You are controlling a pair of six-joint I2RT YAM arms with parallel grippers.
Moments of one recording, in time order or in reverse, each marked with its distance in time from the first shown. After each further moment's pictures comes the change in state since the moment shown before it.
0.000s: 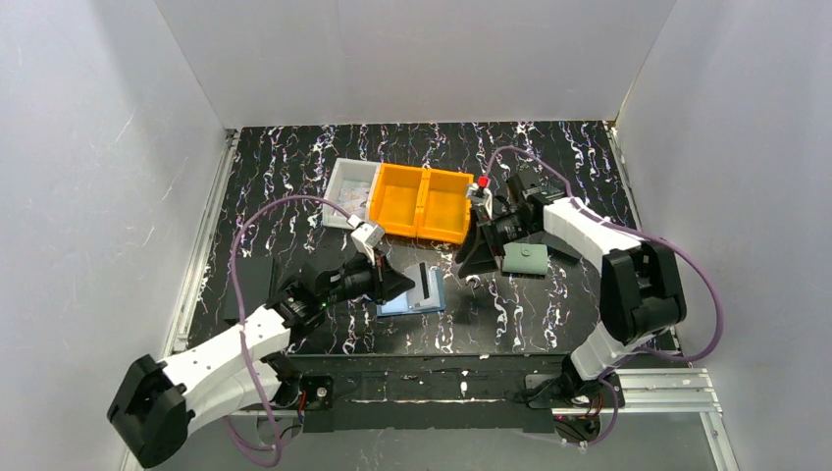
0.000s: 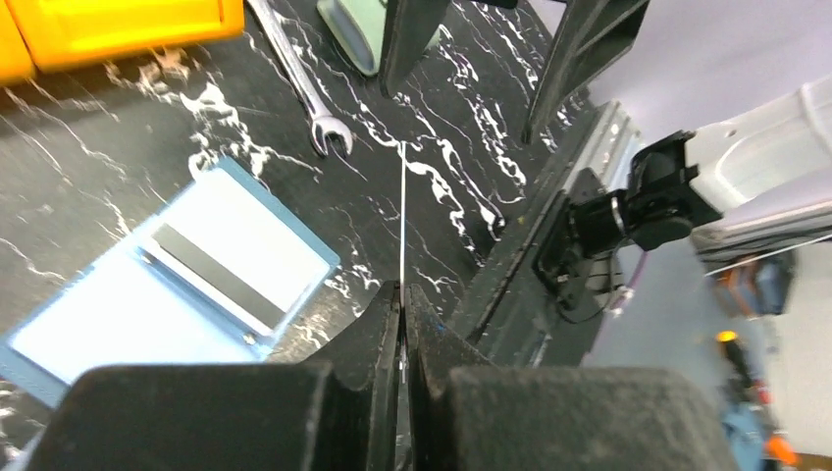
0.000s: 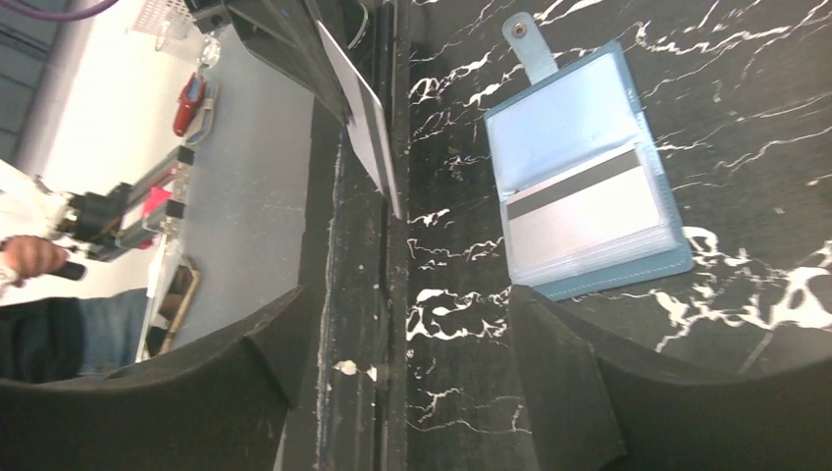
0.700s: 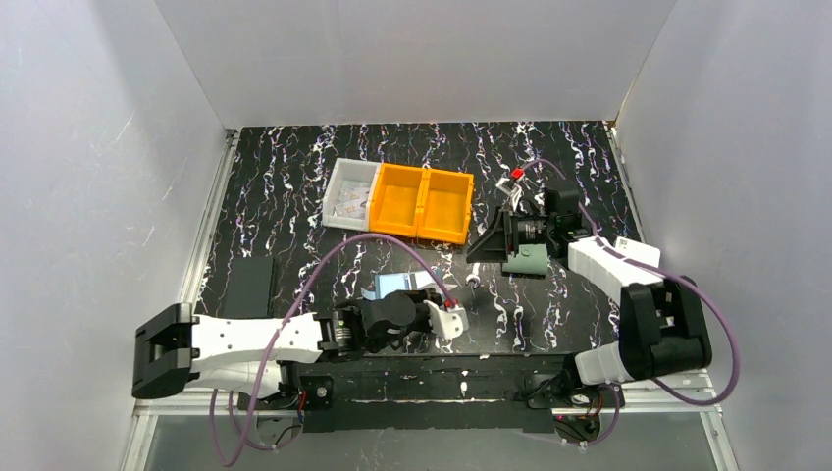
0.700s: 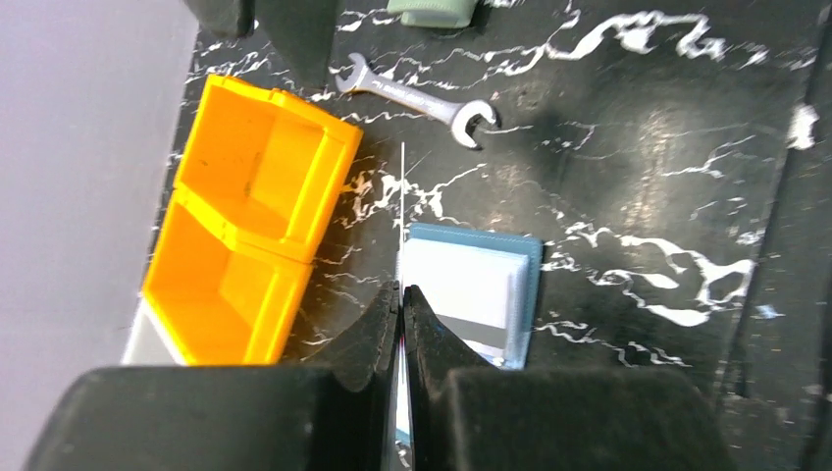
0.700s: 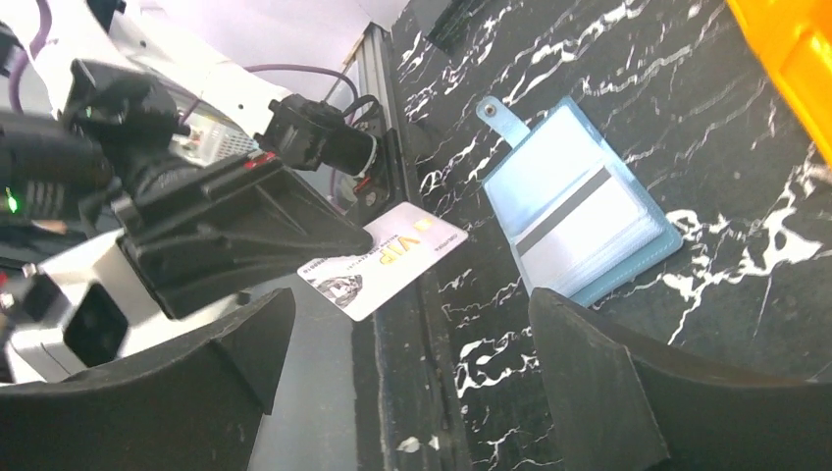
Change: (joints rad) left arm -0.600 0.151 0.190 -0.171 -0.766 1.143; right arm -0.151 -0.277 -0.377 0.867 -0.023 0.875
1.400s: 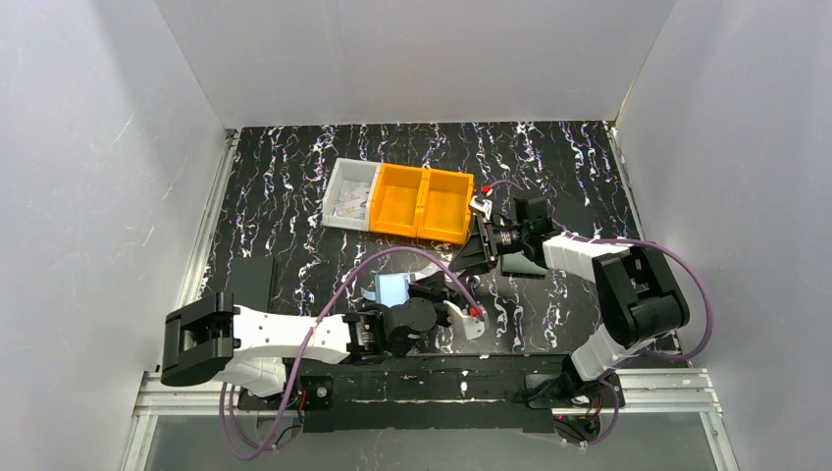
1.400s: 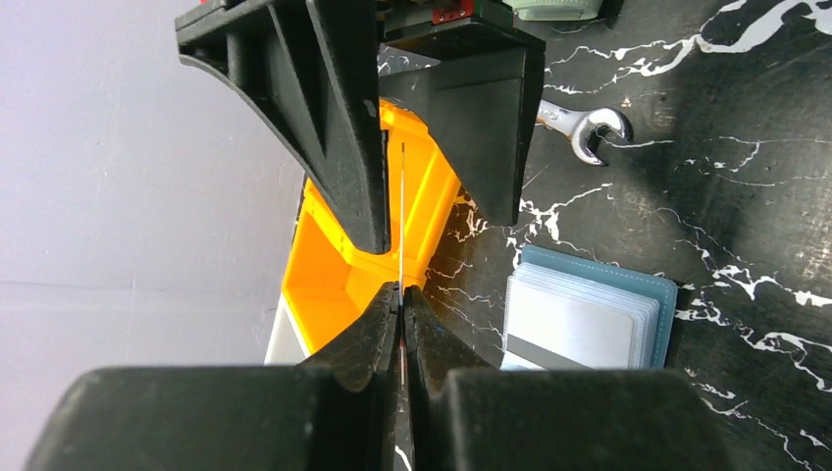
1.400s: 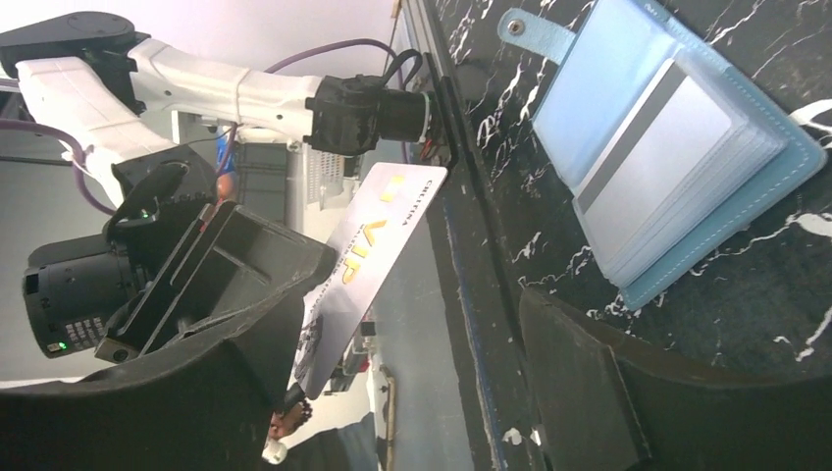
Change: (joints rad) left arm -0.061 0.220 0.045 0.253 -0.270 0.289; right arm 0.122 0.229 -0.001 0.097 0.014 0.319
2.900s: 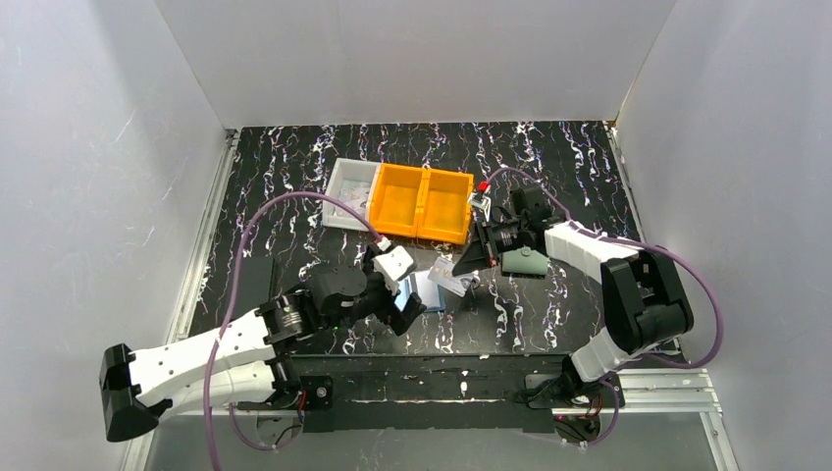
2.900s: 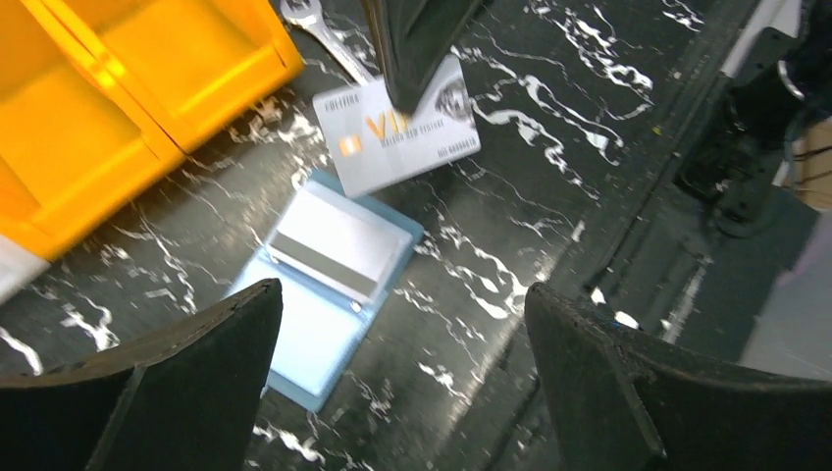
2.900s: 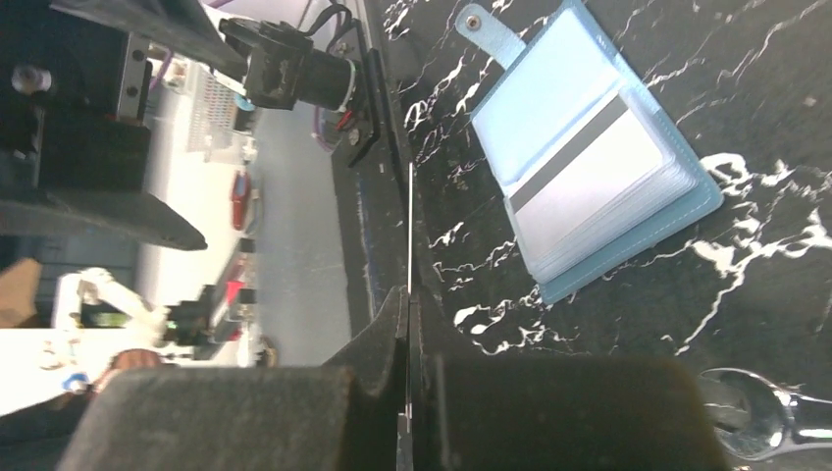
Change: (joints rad) left arm 0.242 -0.470 0.010 -0.518 0.478 -0.882; right arm 0.011 -0.015 0.118 -0.377 0.055 -0.470
